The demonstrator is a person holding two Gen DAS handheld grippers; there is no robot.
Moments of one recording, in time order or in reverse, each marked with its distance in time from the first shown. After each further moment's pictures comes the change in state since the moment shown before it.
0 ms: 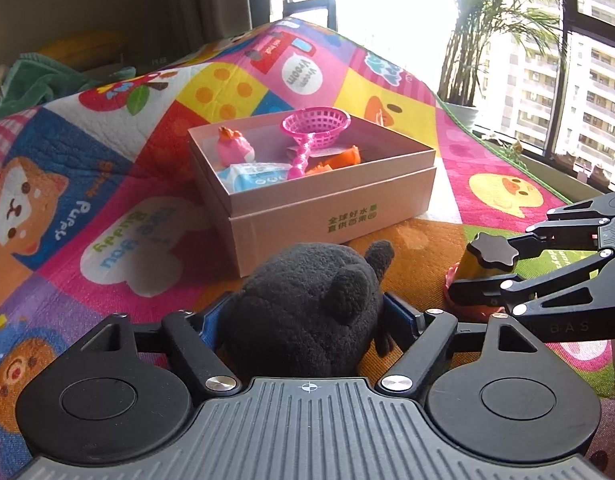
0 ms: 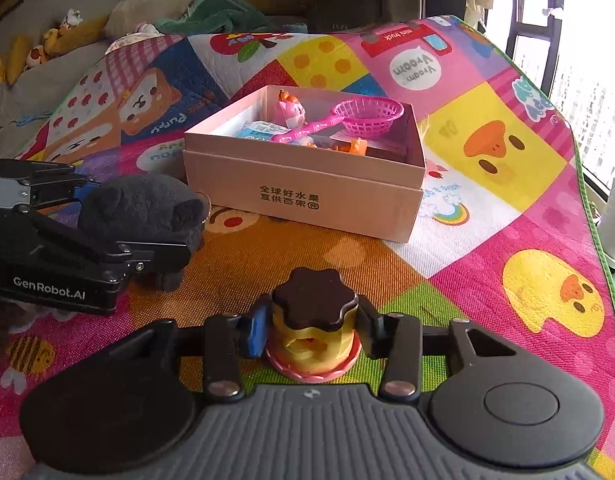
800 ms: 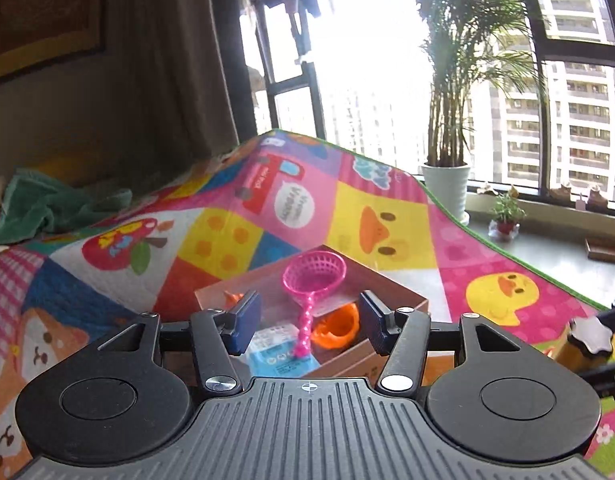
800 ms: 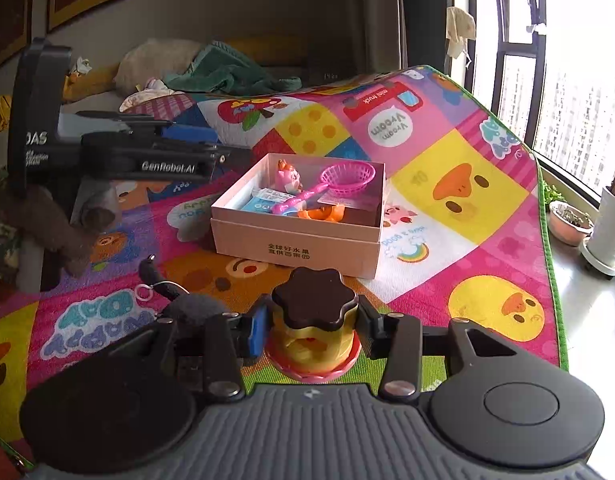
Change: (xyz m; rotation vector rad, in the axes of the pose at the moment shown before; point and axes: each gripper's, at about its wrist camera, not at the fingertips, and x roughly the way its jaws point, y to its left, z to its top) left arm -0.025 0.001 0.096 0.057 -0.212 0.008; right arm -0.099 -0.017 0.011 0.052 -0.096 0.019
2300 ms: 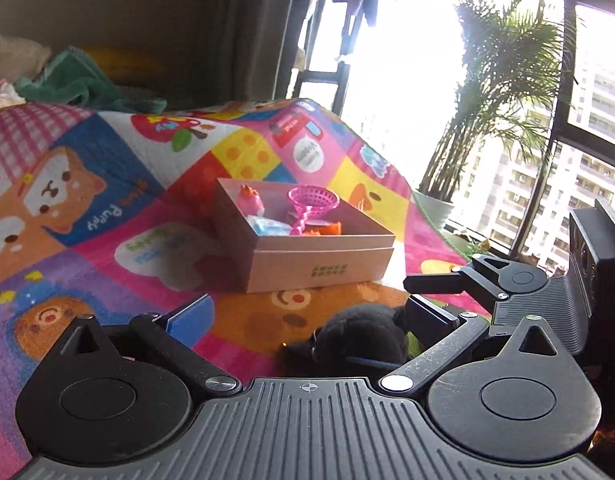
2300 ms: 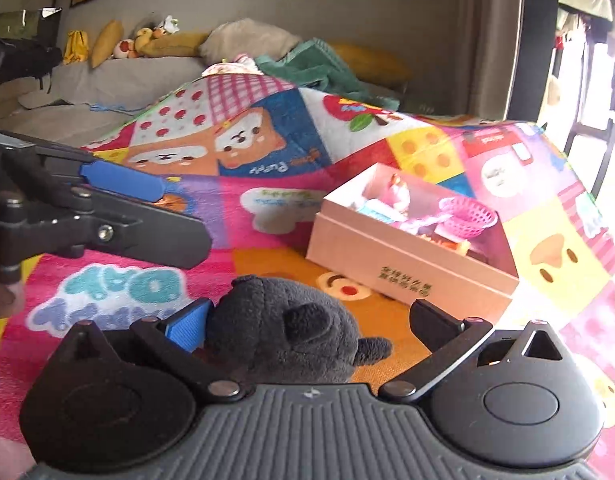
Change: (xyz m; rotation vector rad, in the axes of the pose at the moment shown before) left arm -0.095 0.022 -0.105 -0.313 -0.011 -0.079; right arm 0.065 0.091 -0.021 -0.276 -0.099 0.083
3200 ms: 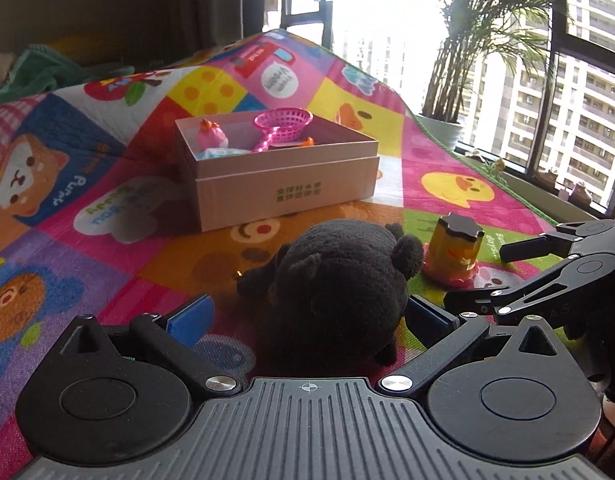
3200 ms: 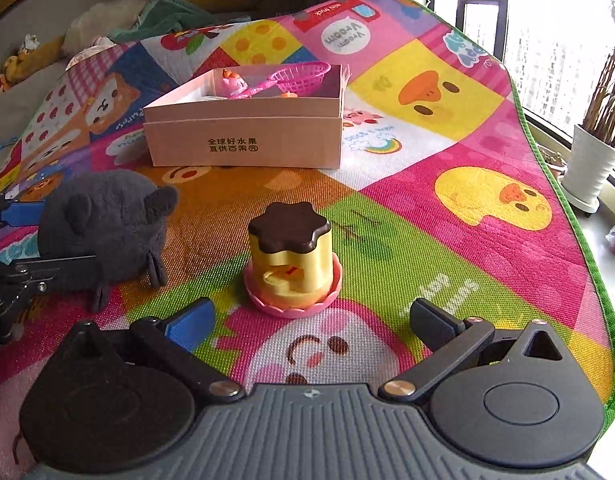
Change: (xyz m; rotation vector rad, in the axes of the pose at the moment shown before) left arm 0.051 -0.047 -0.038 0.166 0.181 0.066; right arm -0.020 -0.084 -0.074 0.360 0.227 -0.179
